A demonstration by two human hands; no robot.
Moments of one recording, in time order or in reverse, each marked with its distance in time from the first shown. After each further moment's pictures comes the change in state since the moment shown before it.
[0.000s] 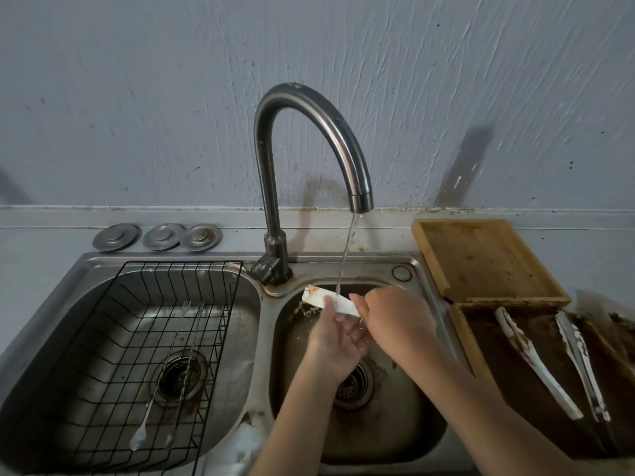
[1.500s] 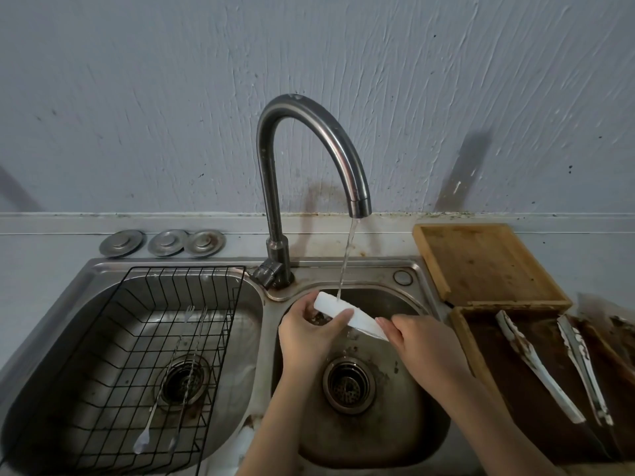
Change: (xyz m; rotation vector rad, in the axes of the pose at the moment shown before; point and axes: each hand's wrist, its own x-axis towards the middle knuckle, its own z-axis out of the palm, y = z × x) left_hand -0.007 0.018 -0.027 0.990 0.441 0.759; right_hand -0.044 0.031 -0.003 0.254 -0.004 0.007
